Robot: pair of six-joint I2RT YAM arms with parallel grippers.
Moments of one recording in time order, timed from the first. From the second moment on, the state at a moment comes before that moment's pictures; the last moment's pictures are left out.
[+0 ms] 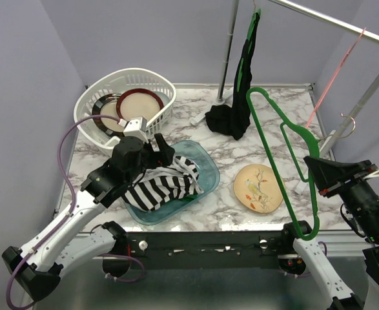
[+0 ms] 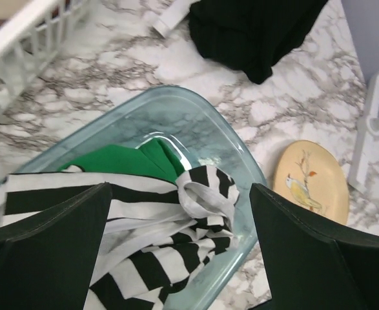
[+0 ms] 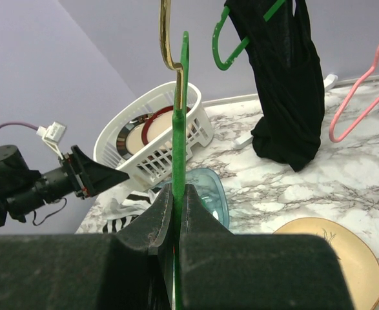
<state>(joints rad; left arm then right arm) -0.67 0.84 0.87 -0.45 -0.21 -0.61 0.17 0.46 1.41 -0.86 -0.20 0.48</state>
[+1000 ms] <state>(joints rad) -0.67 0.88 0.87 -0.47 -0.28 -0.71 0.17 0.59 1.47 -0.89 -0.12 0.49</state>
